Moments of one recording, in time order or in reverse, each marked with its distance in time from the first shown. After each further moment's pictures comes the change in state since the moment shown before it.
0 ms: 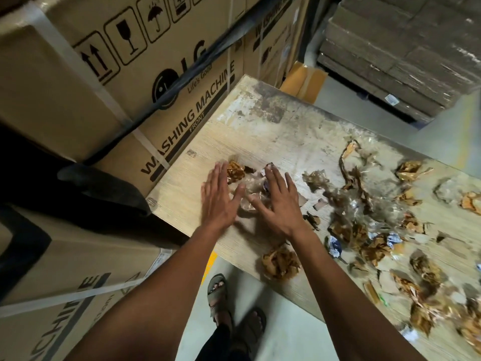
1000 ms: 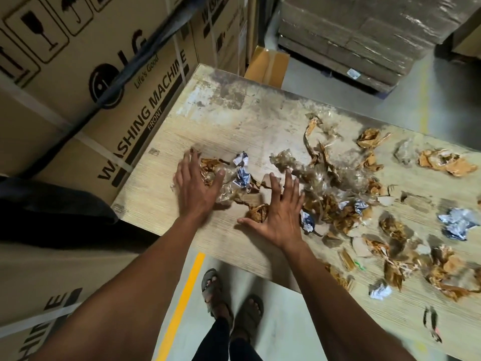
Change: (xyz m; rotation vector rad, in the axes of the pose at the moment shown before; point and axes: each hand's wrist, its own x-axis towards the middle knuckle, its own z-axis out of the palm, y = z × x) left_hand 0.002 0.025 0.010 0.009 0.067 0.033; right_hand -0.076 0.057 0.015 -0.110 0.256 0.235
